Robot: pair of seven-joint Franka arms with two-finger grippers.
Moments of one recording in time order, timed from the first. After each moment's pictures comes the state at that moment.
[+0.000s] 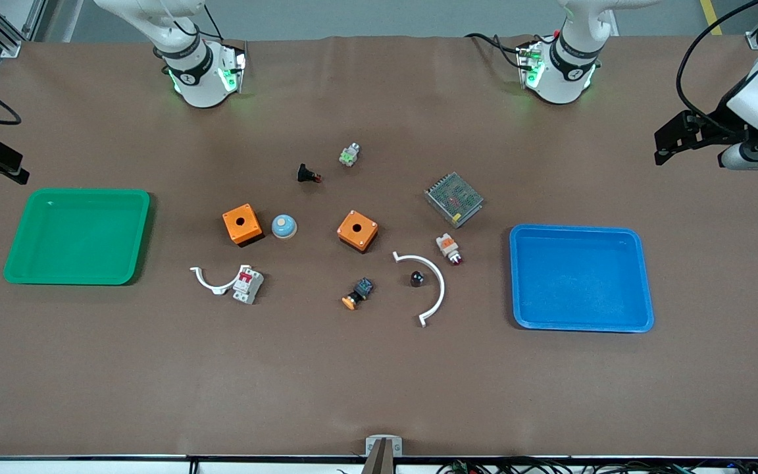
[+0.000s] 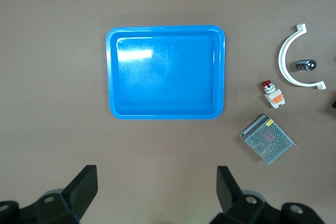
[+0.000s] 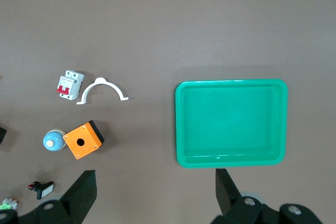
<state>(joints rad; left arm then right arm) 0.03 -0.03 -0.15 -1.55 0.02 1.52 -0.06 -0.08 0.00 -0.01 -1.53 -0.03 1.55 -0.05</state>
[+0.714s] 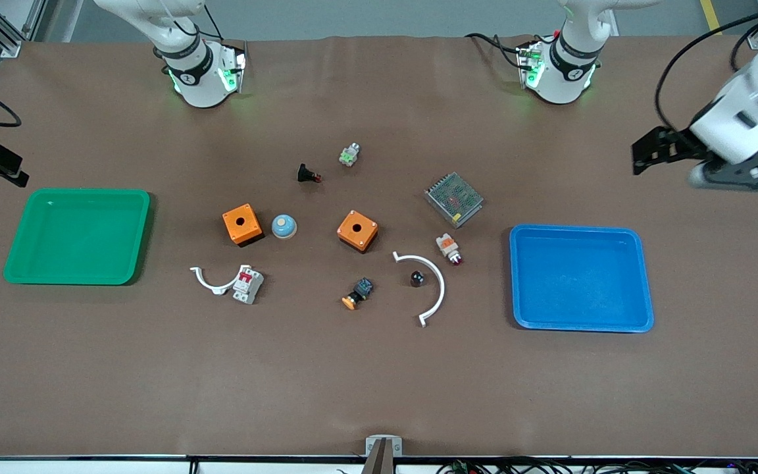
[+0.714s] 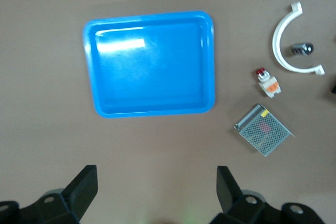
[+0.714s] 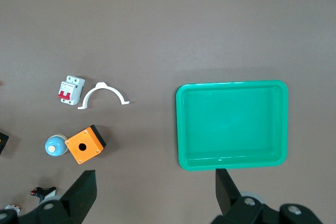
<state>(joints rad) -0.01 0.07 -0.20 -1.55 0.02 1.53 -0.07 -0.08 0.00 -0.01 -1.53 -0.03 1.56 -0.03</state>
